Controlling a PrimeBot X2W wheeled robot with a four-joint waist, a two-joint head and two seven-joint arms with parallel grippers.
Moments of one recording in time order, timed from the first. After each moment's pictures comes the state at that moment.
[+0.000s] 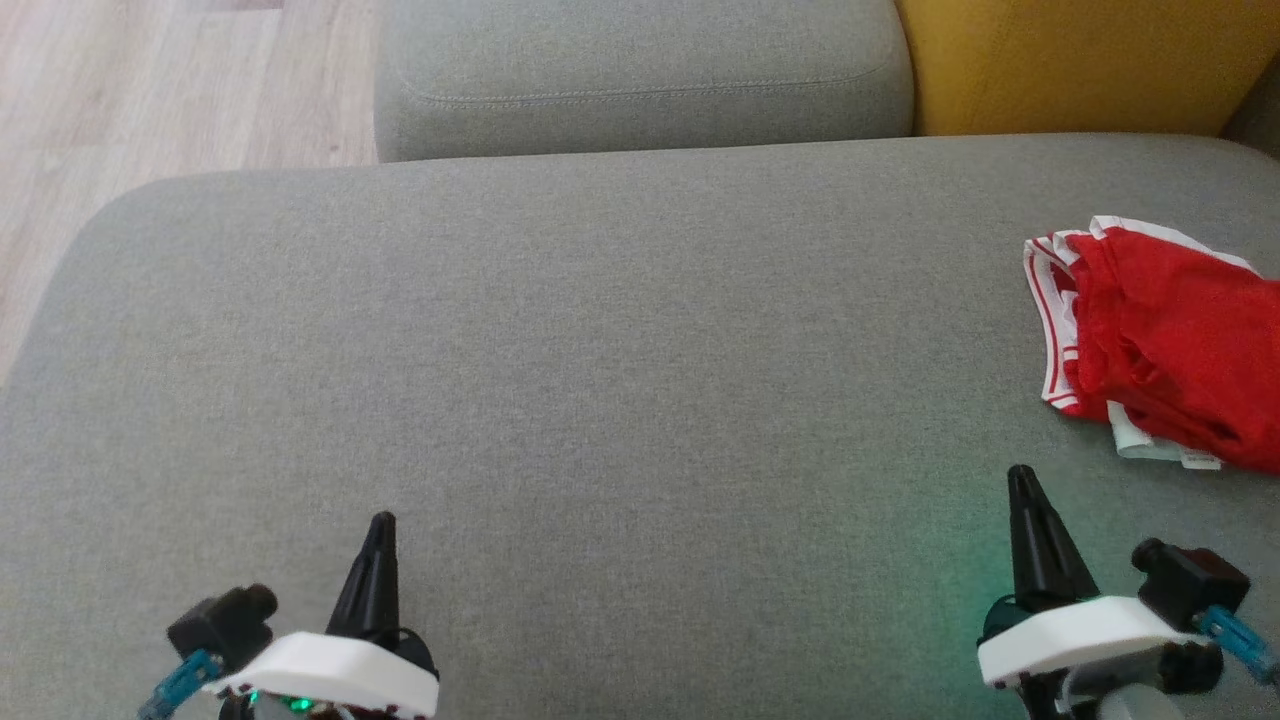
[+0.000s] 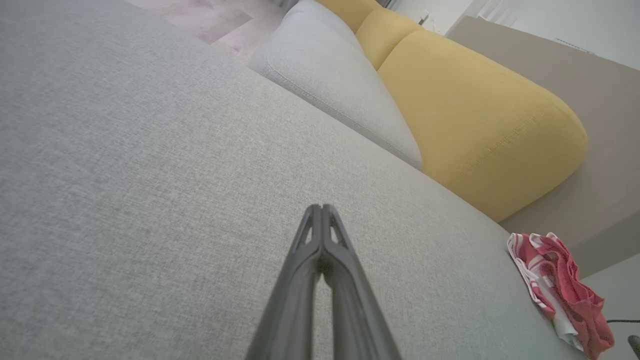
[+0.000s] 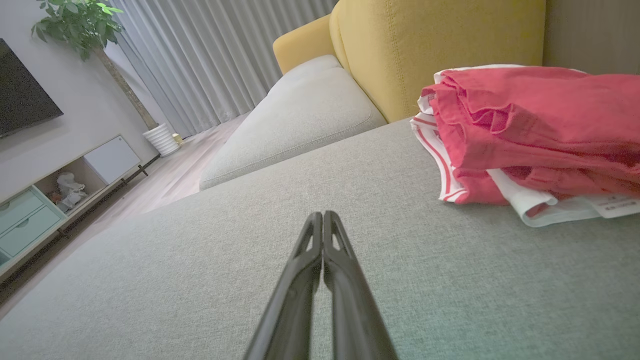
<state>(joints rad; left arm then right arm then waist) 0.07 0.04 -0.17 0.27 -0.61 -0.07 -0.20 0.03 -0.07 0.07 0.32 0.40 0.13 -0.20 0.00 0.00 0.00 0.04</state>
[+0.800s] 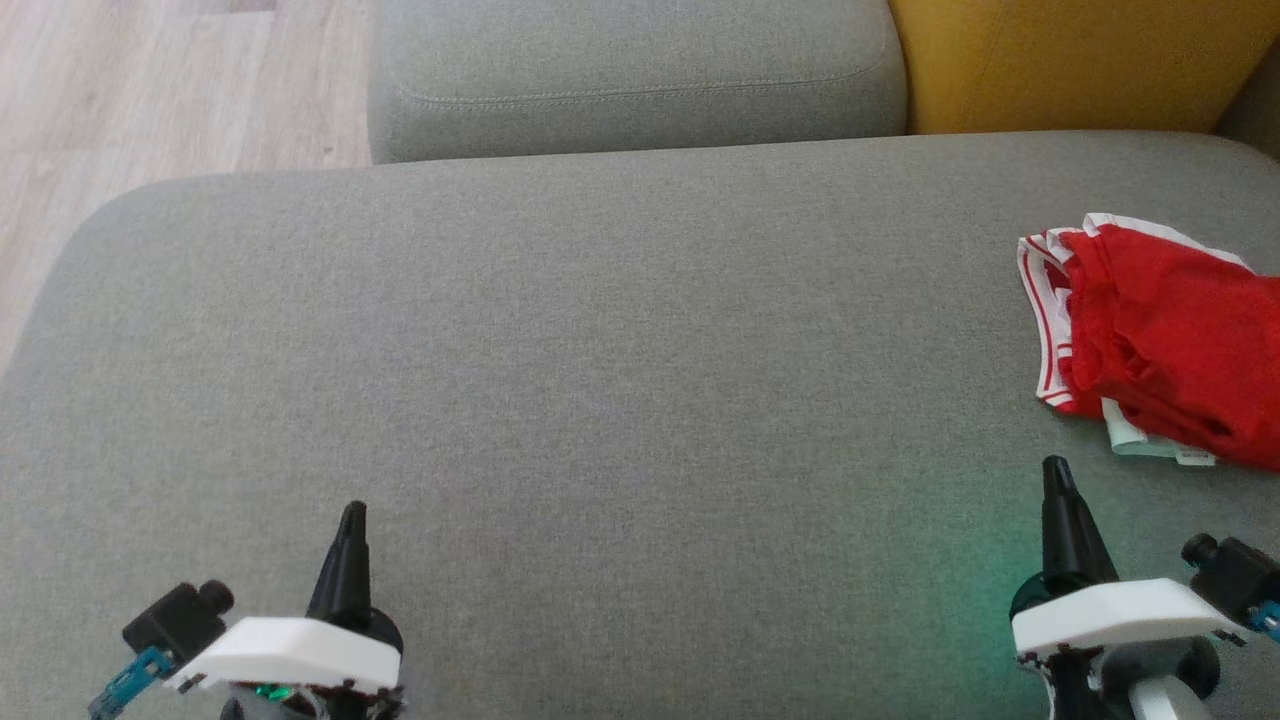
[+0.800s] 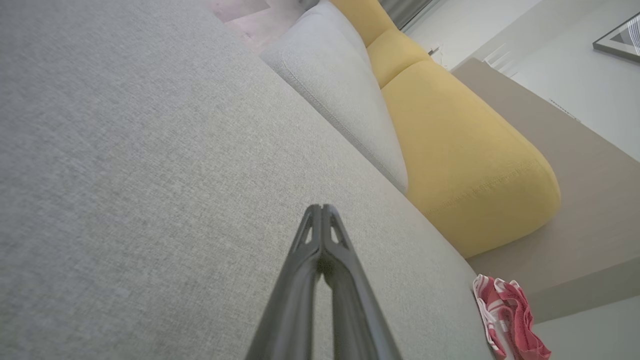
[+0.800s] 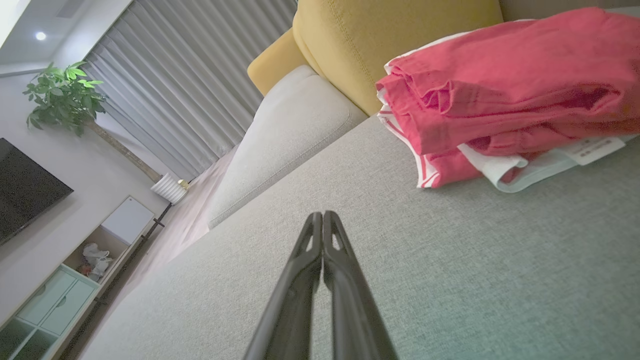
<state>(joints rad) 0.05 0.04 -0.12 0.27 -0.83 -0.08 -0.14 0.01 -0.07 0.03 0.31 0.66 0.13 -0.14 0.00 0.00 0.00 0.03</state>
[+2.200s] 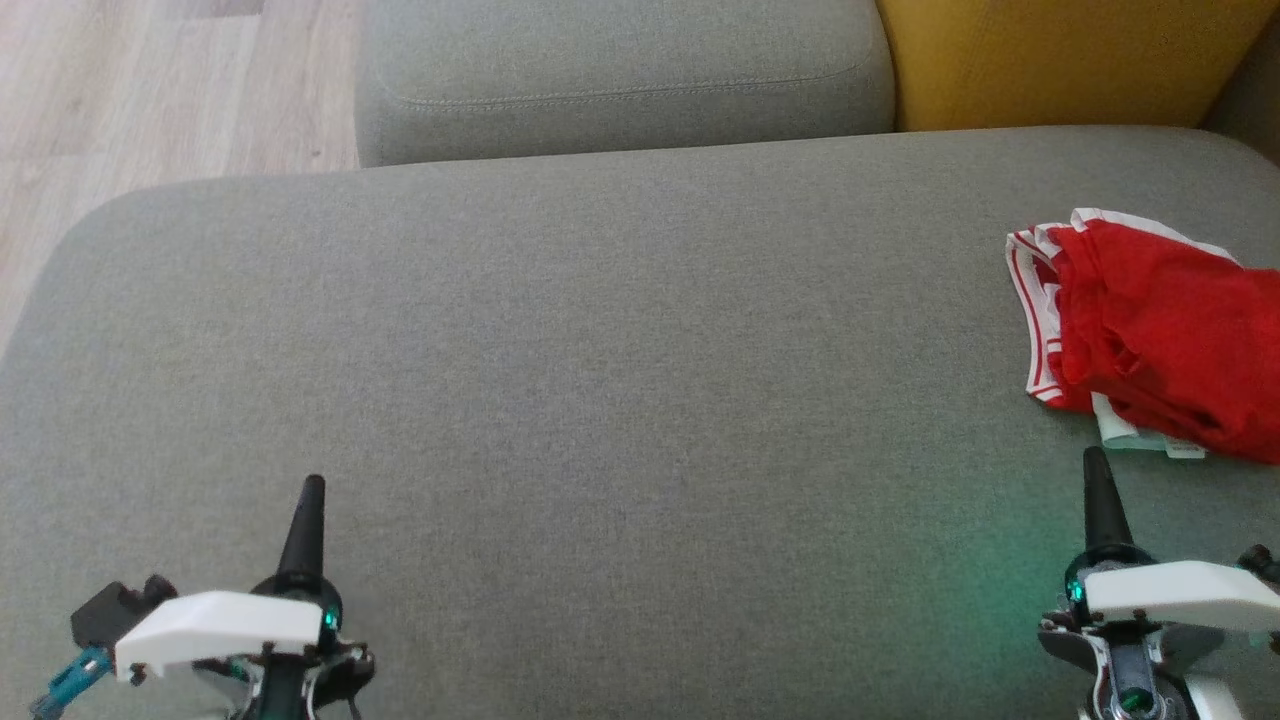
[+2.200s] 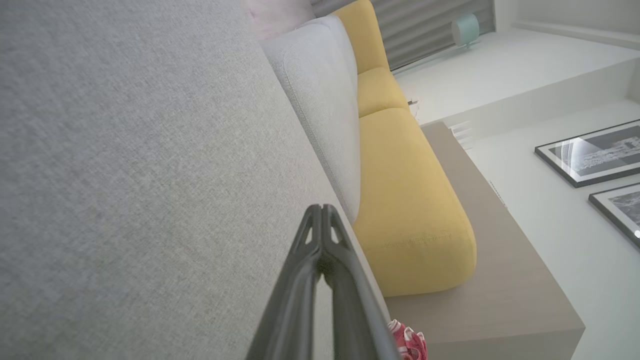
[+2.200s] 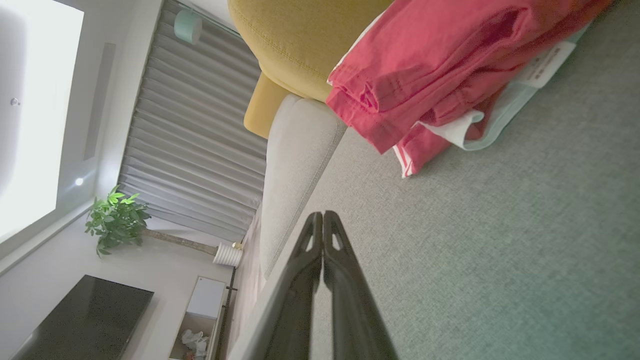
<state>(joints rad) 0.00 0.04 -0.03 0.27 -1.22 -0.10 -0.03 -0.02 -0.06 -0.05 0.30 1.12 0.13 -0.02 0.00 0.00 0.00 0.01</state>
